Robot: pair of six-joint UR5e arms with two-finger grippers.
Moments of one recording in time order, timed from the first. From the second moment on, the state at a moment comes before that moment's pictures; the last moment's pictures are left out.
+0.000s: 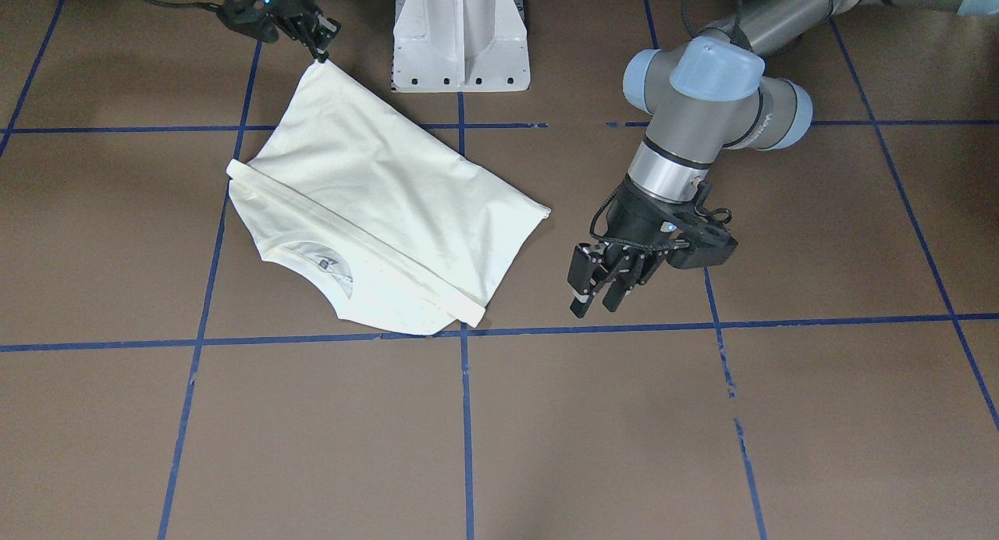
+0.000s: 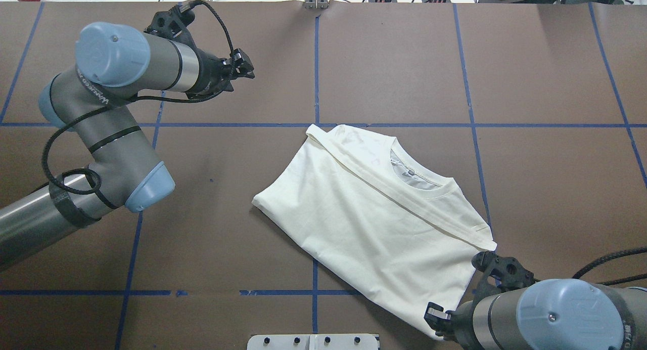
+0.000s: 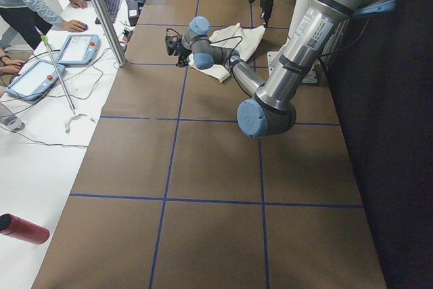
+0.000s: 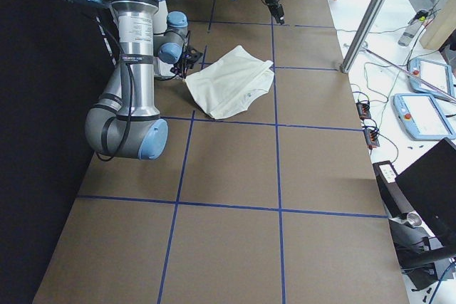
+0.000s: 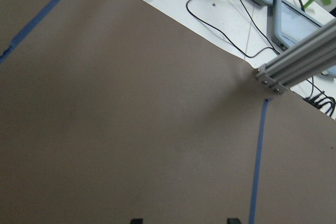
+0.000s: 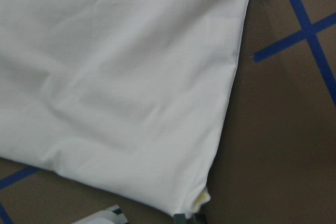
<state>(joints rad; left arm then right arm) -0.76 -2.13 -1.64 -2.15 -1.84 -1.58 0.09 -1.55 2.37 -1.53 1.74 1.99</state>
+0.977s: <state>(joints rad) -0.45 -2.02 -1.76 -1.99 -1.83 -1.82 0.60 -1.39 2.23 -1.53 1.75 1.76</state>
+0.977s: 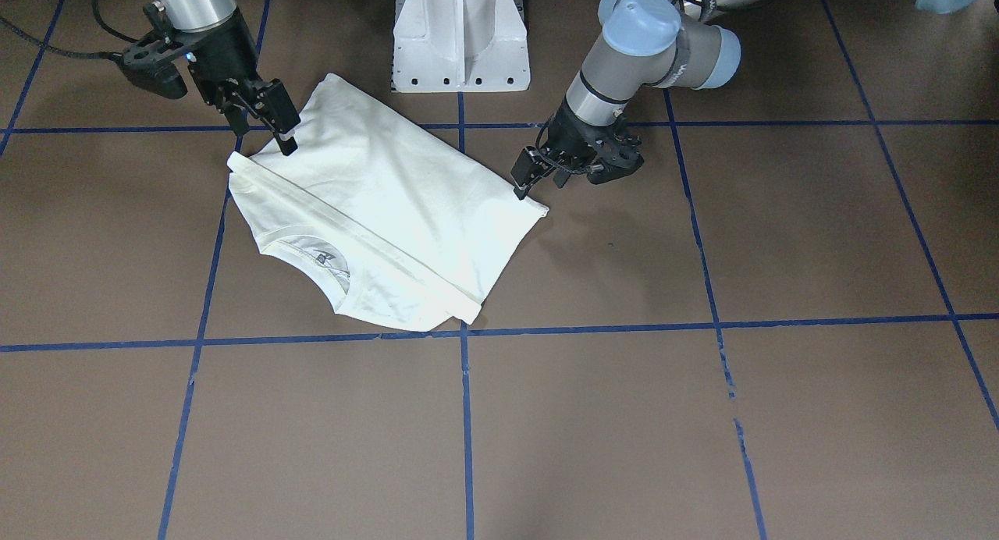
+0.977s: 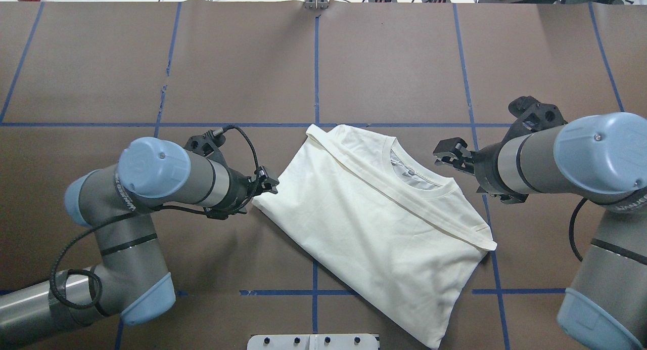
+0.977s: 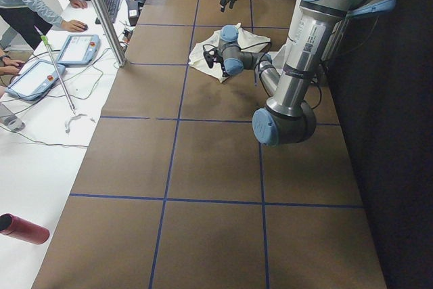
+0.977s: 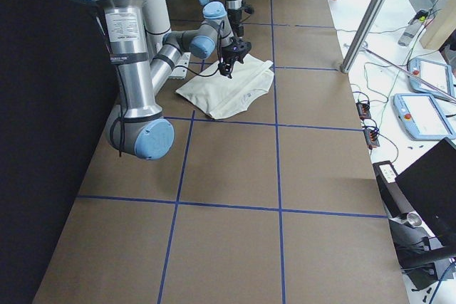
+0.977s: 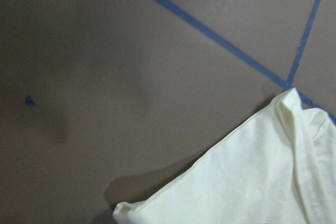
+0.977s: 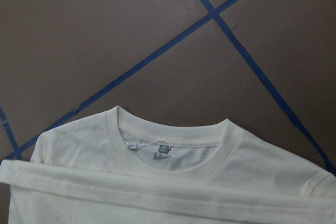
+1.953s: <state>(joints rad) -0.44 -2.05 -1.70 -1.95 -1.75 -1.80 0.62 -1.38 2.16 -1.53 1.74 1.74</state>
